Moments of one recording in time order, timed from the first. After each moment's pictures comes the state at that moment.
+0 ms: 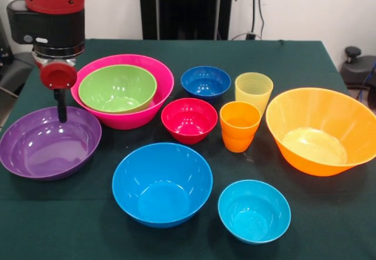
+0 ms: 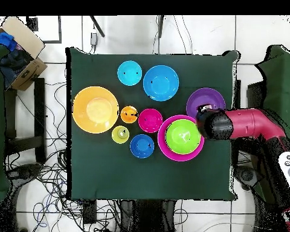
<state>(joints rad) -0.92 -0.55 0.62 1.54 -0.90 0.72 0.03</state>
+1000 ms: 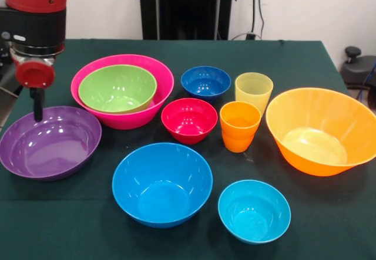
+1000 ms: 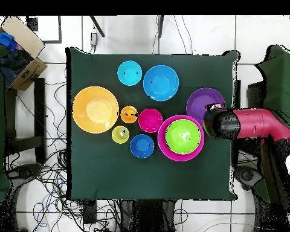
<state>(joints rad) -0.92 -0.56 0.58 1.49 -0.90 0.72 0.03</state>
